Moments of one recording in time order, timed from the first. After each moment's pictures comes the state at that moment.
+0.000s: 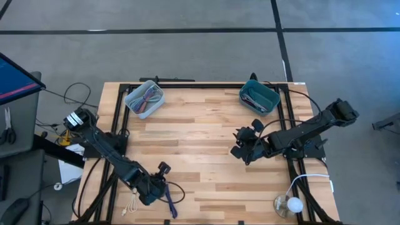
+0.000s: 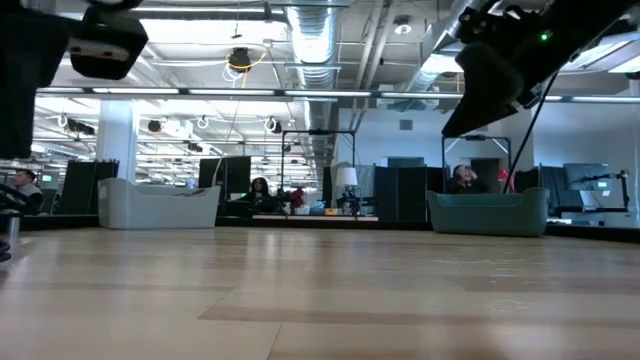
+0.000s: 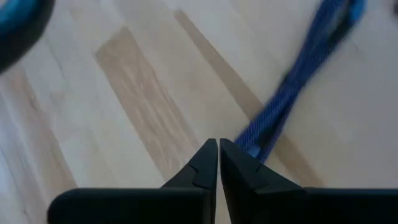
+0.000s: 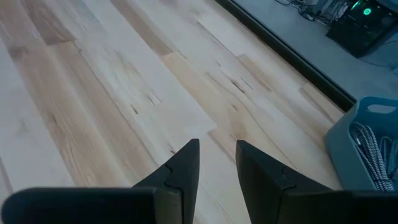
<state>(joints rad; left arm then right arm) -0.79 1.41 0.90 -0.46 -0.34 0.02 0.36 1.32 0.76 -0.50 0.89 0.70</state>
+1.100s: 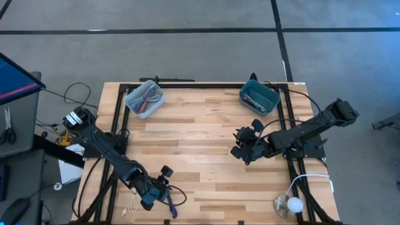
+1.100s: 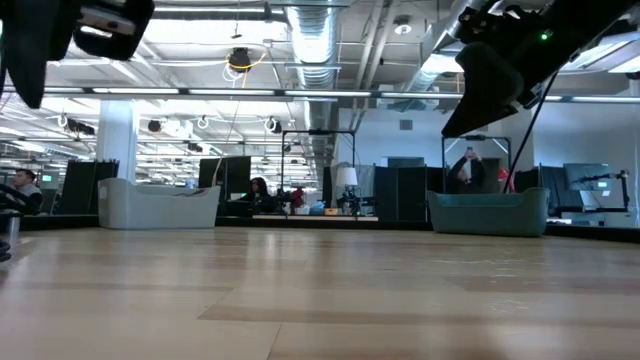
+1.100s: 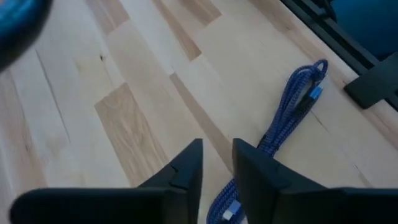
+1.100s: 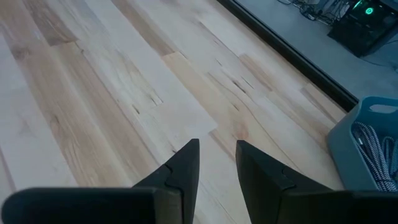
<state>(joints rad) -0.79 1.39 0.90 -0.30 -0.30 0.02 0.36 1.32 0.76 -0.49 0.88 0.70</state>
